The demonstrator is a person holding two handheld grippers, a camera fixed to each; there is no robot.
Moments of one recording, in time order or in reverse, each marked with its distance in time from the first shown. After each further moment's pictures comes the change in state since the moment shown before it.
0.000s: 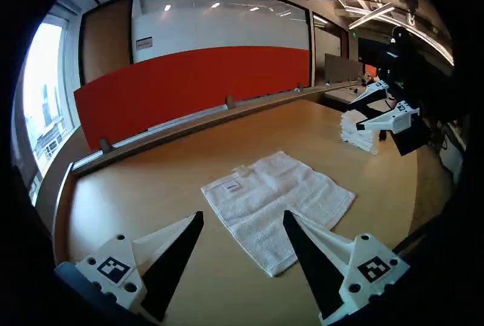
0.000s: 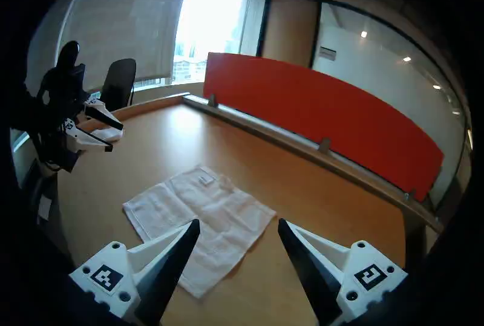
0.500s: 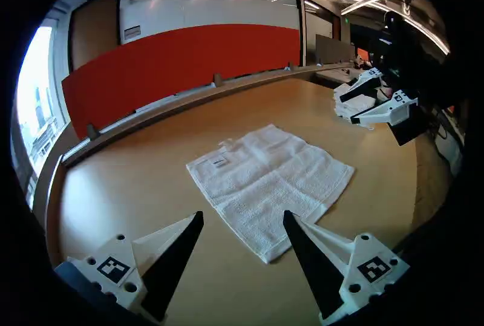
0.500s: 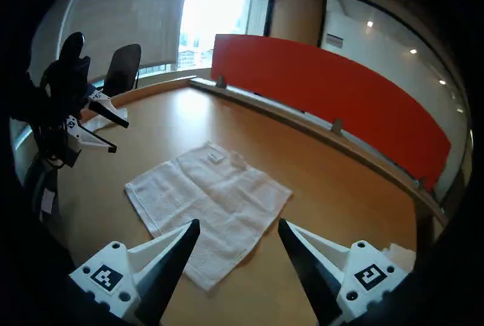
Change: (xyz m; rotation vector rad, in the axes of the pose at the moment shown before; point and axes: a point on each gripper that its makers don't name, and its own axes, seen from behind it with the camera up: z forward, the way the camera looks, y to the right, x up) left arm -0.051 0.018 0.022 -0.046 -0.087 0.031; right arm -0.052 -0.024 0.025 0.037 -0.070 0.003
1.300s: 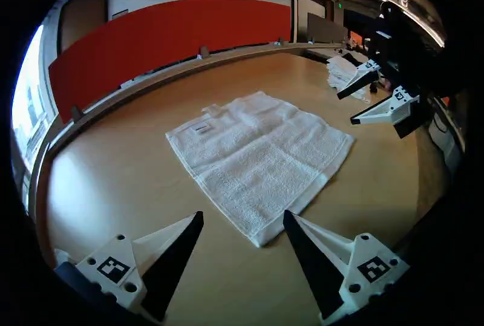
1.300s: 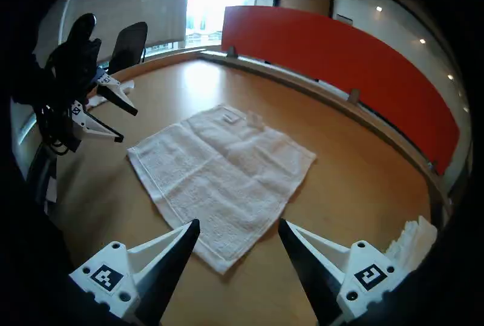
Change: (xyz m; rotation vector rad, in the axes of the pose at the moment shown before) left arm -0.058 0.019 0.036 -0.063 -0.113 0.016; right arm -0.073 -0.029 0.026 0.054 -0.120 0.006
